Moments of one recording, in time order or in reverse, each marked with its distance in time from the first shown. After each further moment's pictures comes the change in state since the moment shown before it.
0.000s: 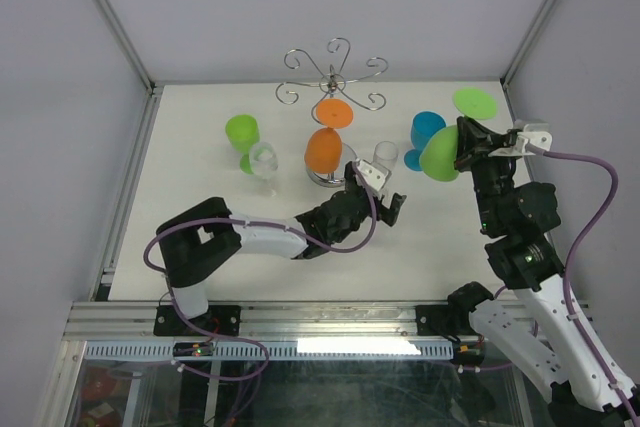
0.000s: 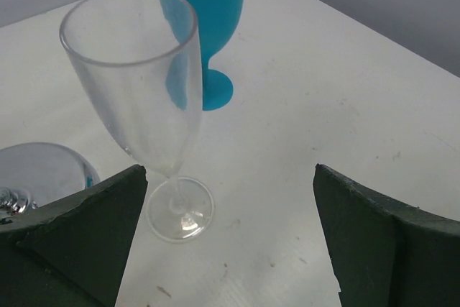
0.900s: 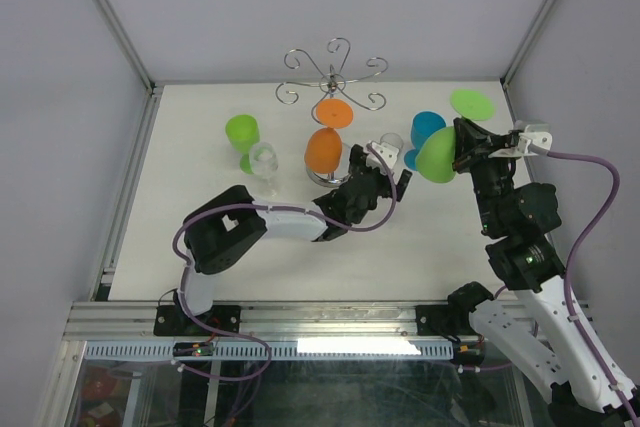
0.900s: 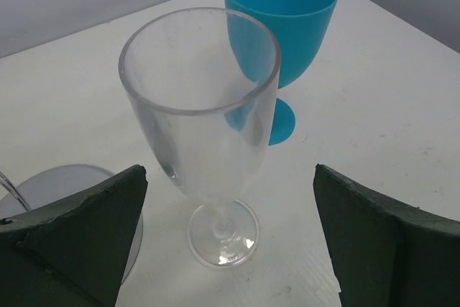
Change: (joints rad) left arm 0.068 0.178 0.224 -0.049 -0.125 0.050; right arm 0.000 -0.007 0.000 -0.014 -0.034 0.042
